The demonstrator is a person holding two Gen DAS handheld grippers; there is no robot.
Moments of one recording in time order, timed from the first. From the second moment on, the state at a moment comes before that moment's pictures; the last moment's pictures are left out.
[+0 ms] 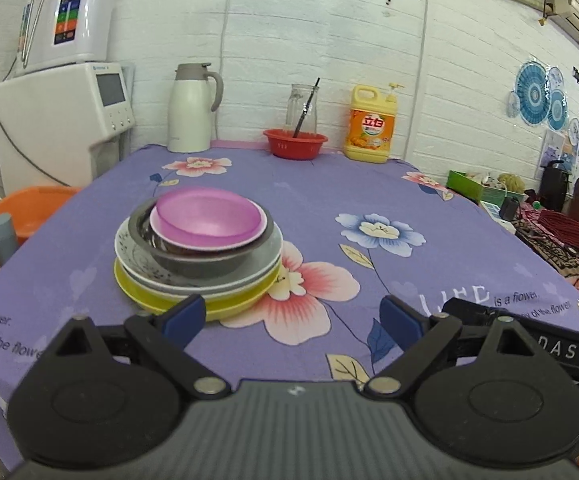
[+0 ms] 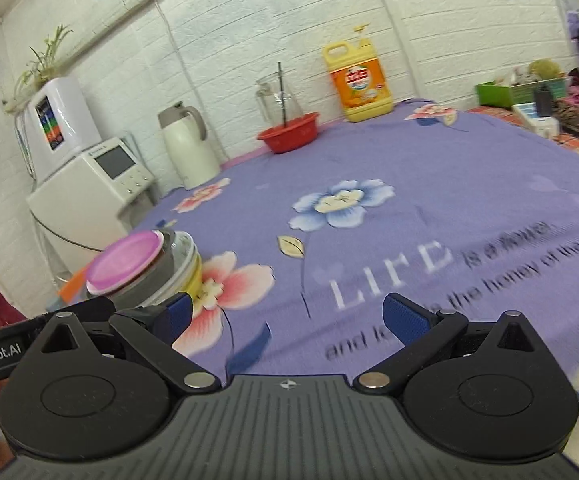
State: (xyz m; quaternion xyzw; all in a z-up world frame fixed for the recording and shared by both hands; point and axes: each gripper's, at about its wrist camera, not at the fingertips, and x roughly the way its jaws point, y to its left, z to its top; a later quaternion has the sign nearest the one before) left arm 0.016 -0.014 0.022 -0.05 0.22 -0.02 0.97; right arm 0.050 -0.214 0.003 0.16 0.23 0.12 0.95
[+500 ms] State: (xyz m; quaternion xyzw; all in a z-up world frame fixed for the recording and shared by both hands) left arm 0.009 0.015 -0.002 -0.08 0.22 0.02 0.97; right arm 0.028 -0.179 0.006 0.08 0.22 0.13 0.96
